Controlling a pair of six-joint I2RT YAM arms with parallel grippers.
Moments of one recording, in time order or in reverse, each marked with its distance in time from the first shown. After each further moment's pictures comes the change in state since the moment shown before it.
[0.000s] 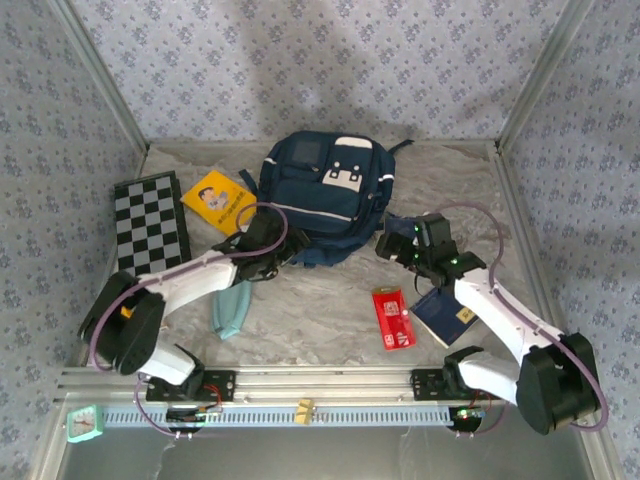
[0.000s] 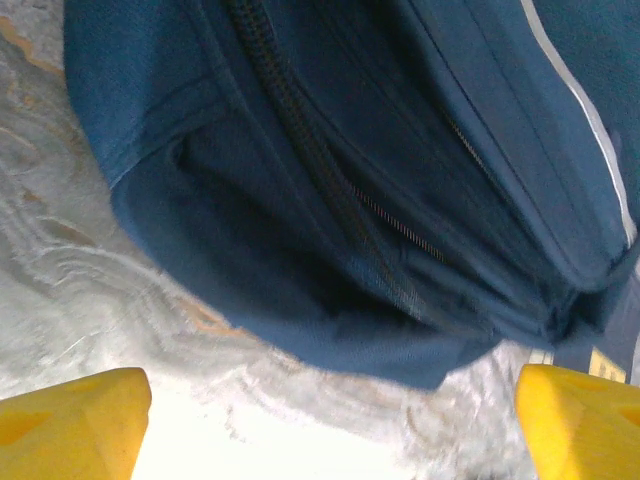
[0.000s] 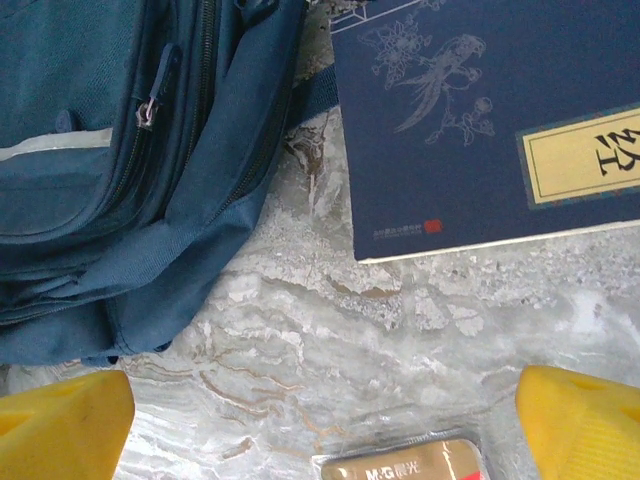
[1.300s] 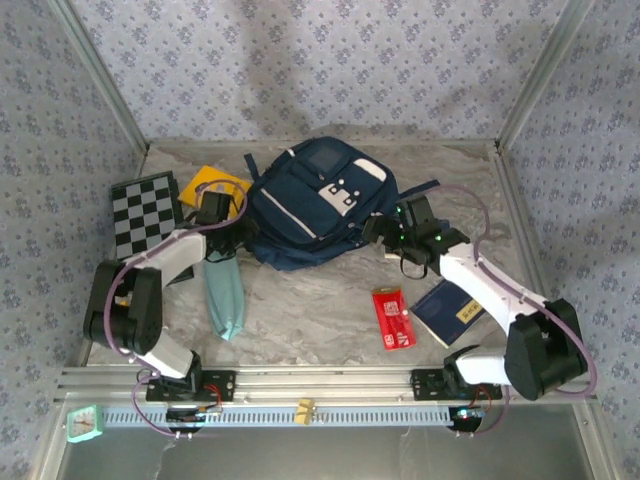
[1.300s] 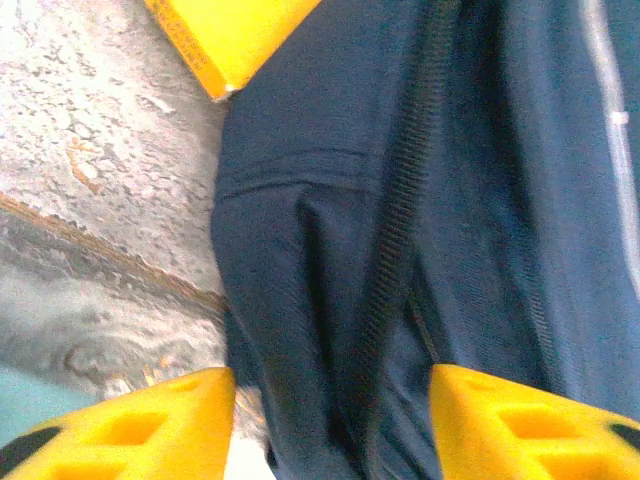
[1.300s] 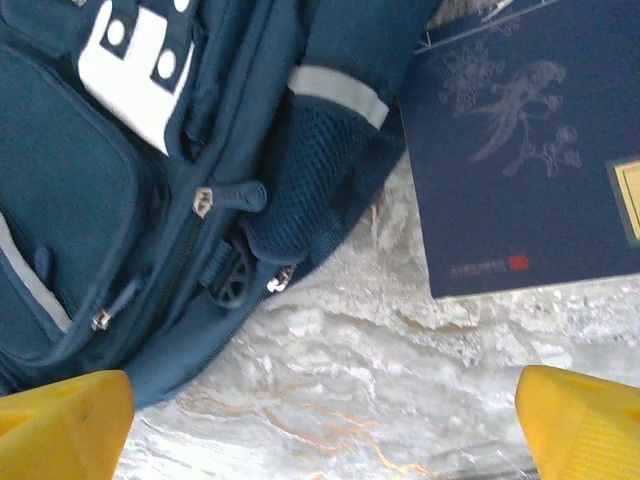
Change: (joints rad) left arm 0.397 0.026 0.055 -0.104 0.122 0.409; right arm 0.045 0.189 0.207 -0.053 0.024 0.097
